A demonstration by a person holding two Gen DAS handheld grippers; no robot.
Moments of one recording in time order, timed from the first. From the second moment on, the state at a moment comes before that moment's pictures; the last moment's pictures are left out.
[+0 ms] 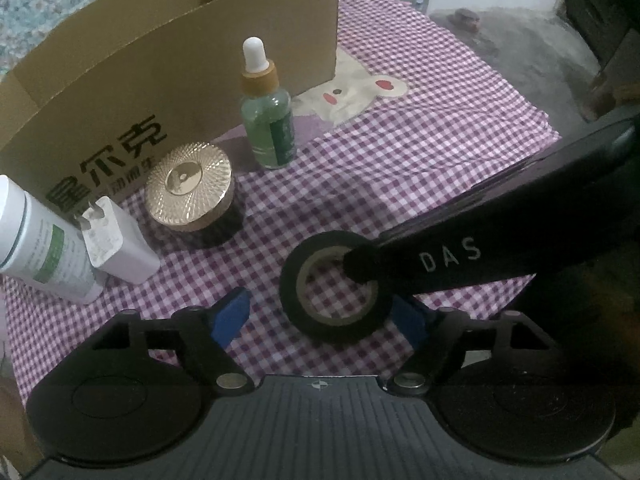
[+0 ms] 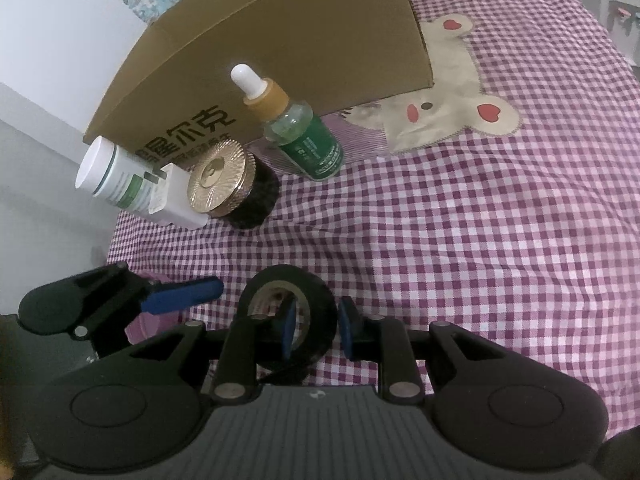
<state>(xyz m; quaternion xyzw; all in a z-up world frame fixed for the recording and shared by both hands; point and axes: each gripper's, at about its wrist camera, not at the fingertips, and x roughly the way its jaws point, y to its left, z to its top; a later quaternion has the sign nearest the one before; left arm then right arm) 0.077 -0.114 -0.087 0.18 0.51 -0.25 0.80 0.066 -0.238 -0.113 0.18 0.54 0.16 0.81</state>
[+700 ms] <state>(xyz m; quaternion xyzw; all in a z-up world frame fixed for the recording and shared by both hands) 0.072 -0.110 -0.097 0.16 0.49 -0.26 0.82 0.066 -0.237 -0.116 0.18 0.52 0.18 0.82</state>
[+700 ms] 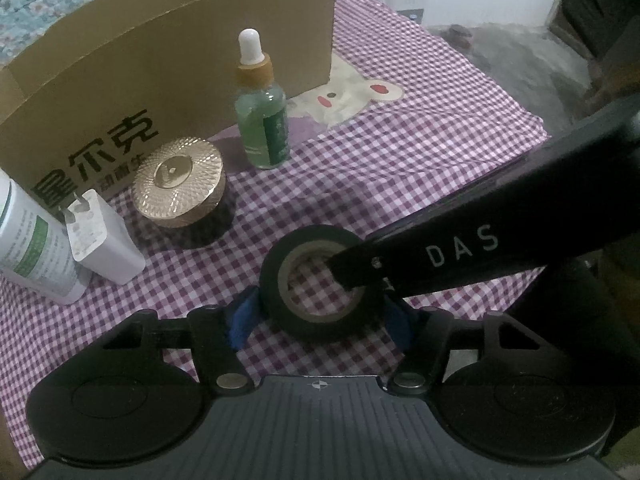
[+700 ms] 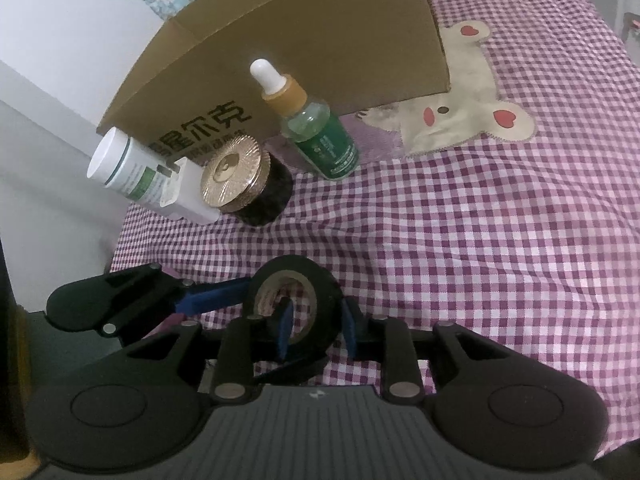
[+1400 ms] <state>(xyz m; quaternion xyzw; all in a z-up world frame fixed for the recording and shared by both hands) 0.075 -0.079 0.044 0.14 0.35 -0.19 0.91 0.078 -0.205 0.034 0.13 0.39 0.22 0.89</state>
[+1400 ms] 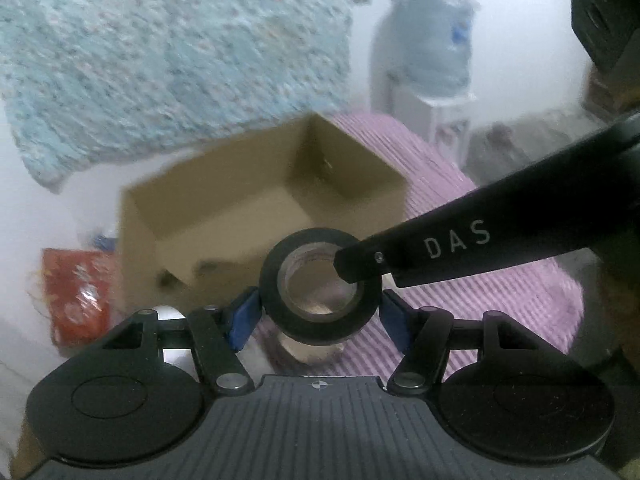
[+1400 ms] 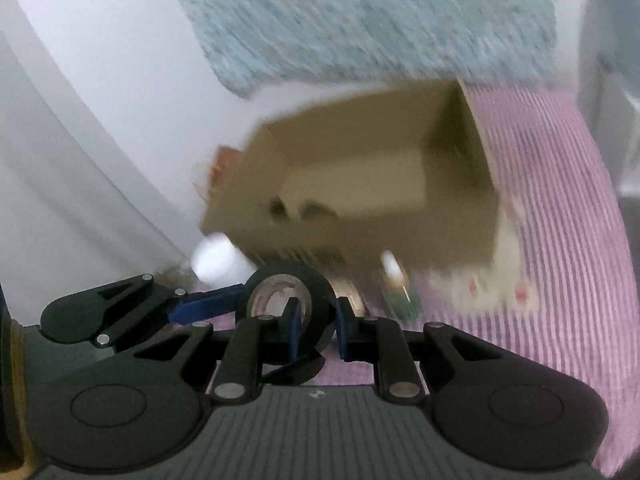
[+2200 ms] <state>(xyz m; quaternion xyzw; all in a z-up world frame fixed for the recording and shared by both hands) 0.319 -0.019 -0.010 0.10 0.55 -0.07 0.83 0.379 -0.130 -0.038 0.18 0.53 0.28 0.78</state>
